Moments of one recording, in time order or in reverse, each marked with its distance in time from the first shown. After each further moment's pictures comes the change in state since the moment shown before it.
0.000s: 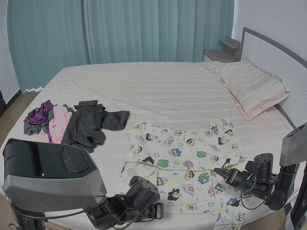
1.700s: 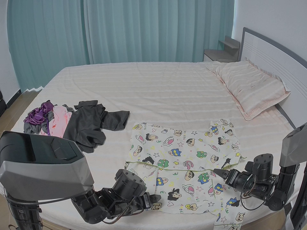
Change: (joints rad) left arm 0.098 -0.029 0.060 -0.046 0.052 -0.167; right arm 0.008 -0.002 0.007 0.000 -0.001 0.001
